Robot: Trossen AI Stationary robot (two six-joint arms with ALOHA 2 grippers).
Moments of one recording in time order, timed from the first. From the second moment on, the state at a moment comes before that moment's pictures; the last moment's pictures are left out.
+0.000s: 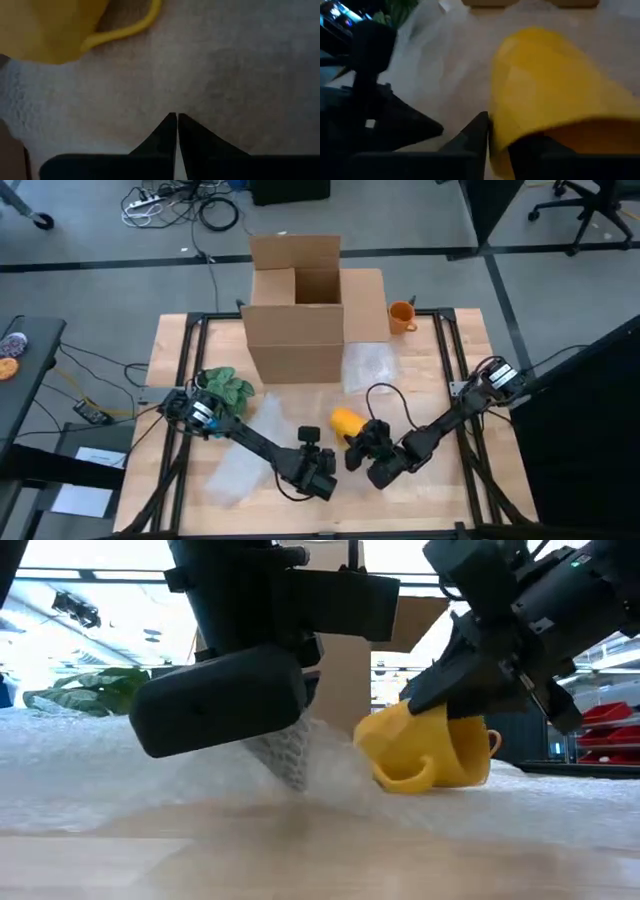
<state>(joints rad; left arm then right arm) -0.49 2.23 1.72 -0.94 -0.53 -0.38 0.60 1.80 0.90 -0.02 0.91 1.41</state>
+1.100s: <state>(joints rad) -0.50 2.23 1.97 -1.08 -0.59 -0.24 0.86 1.38 0.90 -0.88 0.57 1.57</state>
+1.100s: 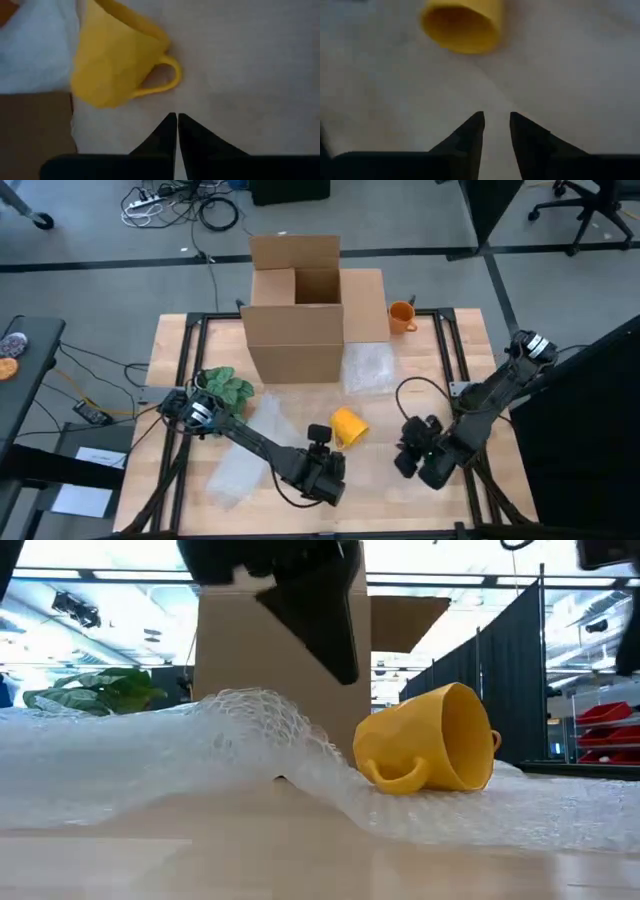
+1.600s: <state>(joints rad) -0.40 2.23 1.85 -1.11 -0.58 -0.23 0.80 1.68 0.84 -0.30 0.93 1.56</state>
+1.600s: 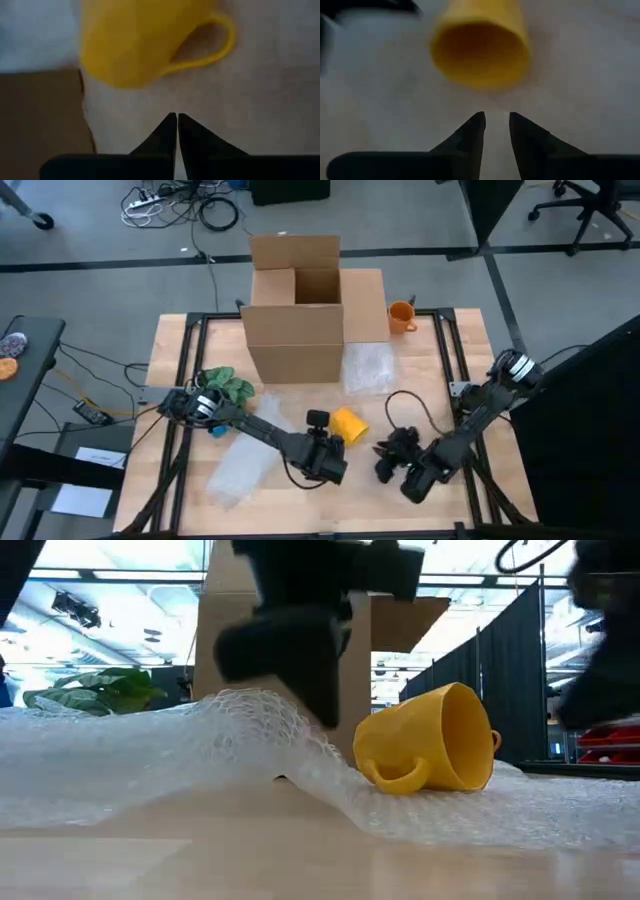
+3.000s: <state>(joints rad) -0.46 2.23 1.70 -1.12 -0.48 -0.31 0.65 1.55 0.83 -0.08 0.63 0.92</state>
